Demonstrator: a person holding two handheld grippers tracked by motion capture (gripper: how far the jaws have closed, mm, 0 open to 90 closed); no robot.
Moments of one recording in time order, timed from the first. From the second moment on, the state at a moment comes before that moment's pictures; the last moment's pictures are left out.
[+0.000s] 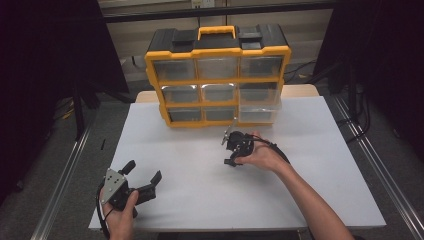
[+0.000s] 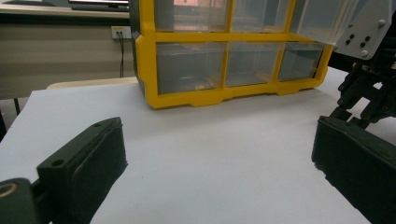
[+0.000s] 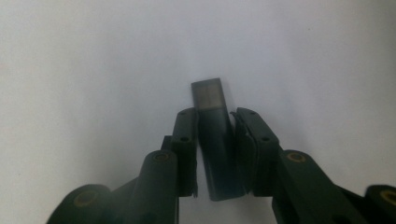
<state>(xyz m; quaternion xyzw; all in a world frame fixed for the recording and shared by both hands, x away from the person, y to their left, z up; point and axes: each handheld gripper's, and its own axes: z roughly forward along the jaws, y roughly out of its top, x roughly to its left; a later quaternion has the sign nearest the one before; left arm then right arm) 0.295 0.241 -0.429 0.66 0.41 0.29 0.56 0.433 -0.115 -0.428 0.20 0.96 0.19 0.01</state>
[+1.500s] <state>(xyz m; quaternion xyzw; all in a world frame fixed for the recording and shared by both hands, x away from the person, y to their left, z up) 0.296 0.243 -0.430 0.66 0.41 0.29 0.56 0.414 -0.143 -0.402 0.23 0.92 0.30 0.03</state>
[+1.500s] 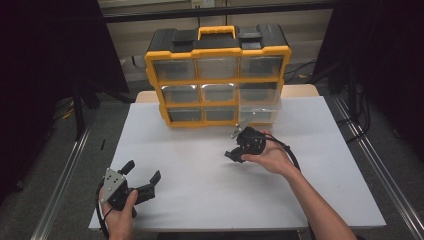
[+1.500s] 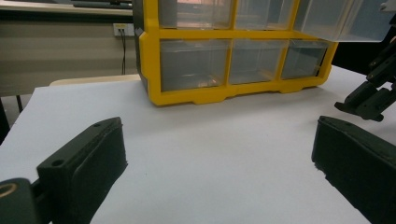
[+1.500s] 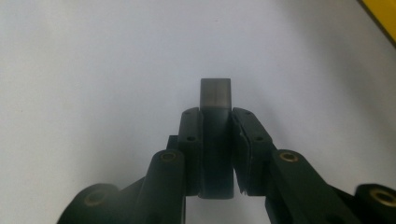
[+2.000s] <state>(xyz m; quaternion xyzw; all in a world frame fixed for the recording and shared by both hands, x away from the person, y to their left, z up) 0.295 0.244 -0.429 0.66 0.41 0.30 0.56 0.401 -0.162 -0.388 0.24 0.90 0.36 0.05</state>
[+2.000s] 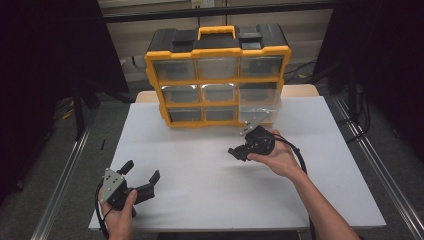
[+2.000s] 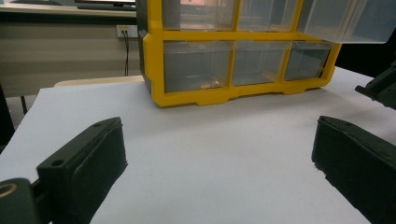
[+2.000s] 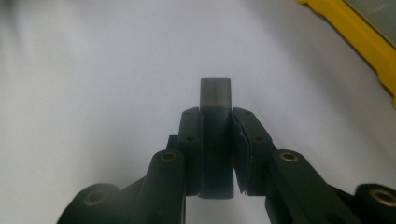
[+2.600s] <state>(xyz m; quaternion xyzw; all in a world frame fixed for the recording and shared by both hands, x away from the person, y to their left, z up) 0.295 0.244 -0.429 0.66 0.41 0.30 0.56 0.389 -0.172 -0.362 0.23 0.88 0.41 0.07</state>
